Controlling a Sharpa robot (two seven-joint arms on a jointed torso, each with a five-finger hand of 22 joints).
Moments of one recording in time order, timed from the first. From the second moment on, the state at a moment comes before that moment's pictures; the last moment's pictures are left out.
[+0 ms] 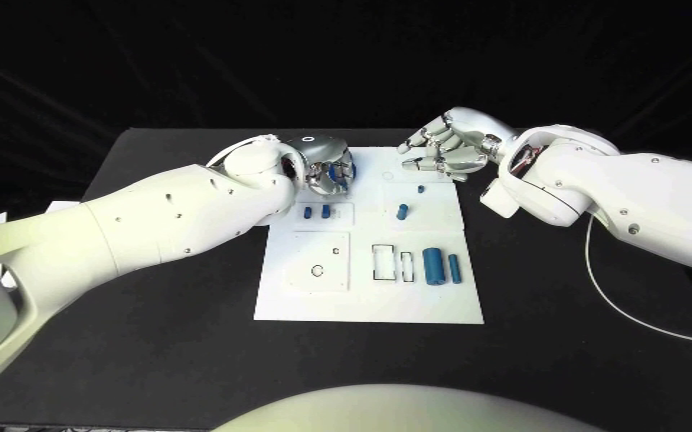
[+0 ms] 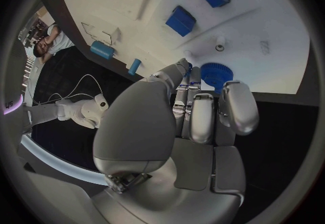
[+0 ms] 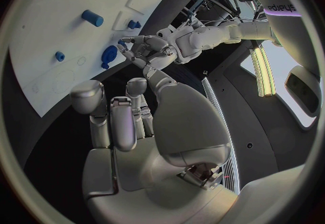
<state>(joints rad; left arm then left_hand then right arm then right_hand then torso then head) 1.18 -0.56 0.01 1.25 -1.58 -0.15 -0.09 1.47 -0.10 0.45 0.00 0.10 1.13 0.12 0.14 0.17 1.20 0.05 0.24 0.08 1.47 -0.02 1.36 1.18 0.09 1.46 0.07 1.21 1.26 1.25 -0.85 -0.02 1.51 -0.94 -0.17 0.09 1.30 -0.05 0.23 0.04 0.27 0.97 0.15 0.08 0.08 1.23 0.06 0.88 1.00 1.46 -0.02 1.40 1.30 0.12 1.27 0.08 1.20 0.85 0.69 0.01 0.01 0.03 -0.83</state>
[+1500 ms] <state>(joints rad) 1.18 -0.63 0.02 1.25 -1.47 -0.09 -0.11 1.44 -0.11 0.45 0.00 0.10 1.13 0.12 0.12 0.16 1.21 0.06 0.21 0.08 1.47 -0.02 1.36 1.17 0.09 1.46 0.07 1.21 1.26 1.24 -0.85 -0.02 1.50 -0.94 -0.17 0.09 1.30 -0.05 0.23 0.04 0.27 0.97 0.15 0.08 0.08 1.23 0.06 0.88 1.00 1.46 -0.02 1.40 1.30 0.12 1.27 0.08 1.20 0.85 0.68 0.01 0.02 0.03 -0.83</state>
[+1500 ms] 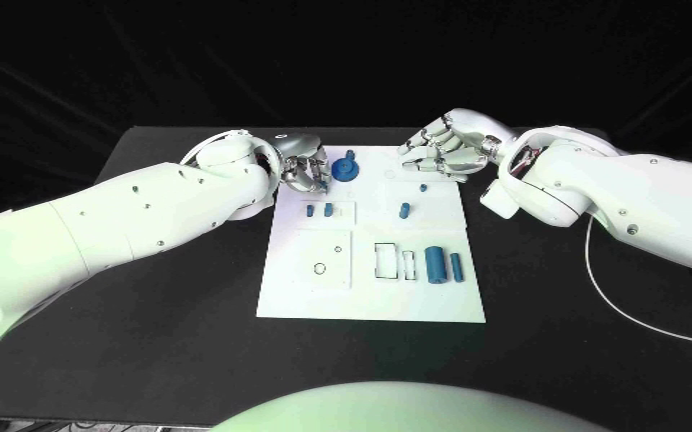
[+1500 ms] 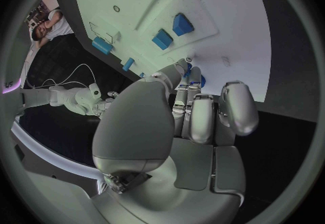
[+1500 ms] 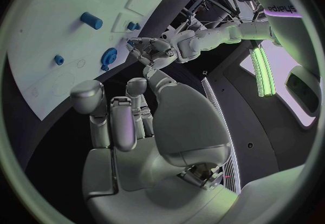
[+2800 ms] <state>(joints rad) 1.17 -0.61 0.02 1.23 -1.49 -0.07 -0.12 1.43 -0.11 0.46 -0.01 0.10 1.12 0.13 0.11 0.16 1.21 0.05 0.19 0.09 1.47 -0.02 1.36 1.16 0.09 1.46 0.07 1.21 1.26 1.24 -0.85 -0.02 1.50 -0.93 -0.16 0.10 1.30 -0.05 0.23 0.04 0.28 0.97 0.15 0.08 0.08 1.23 0.06 0.88 1.00 1.46 -0.02 1.40 1.30 0.12 1.27 0.08 1.20 0.84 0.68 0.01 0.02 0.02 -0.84</state>
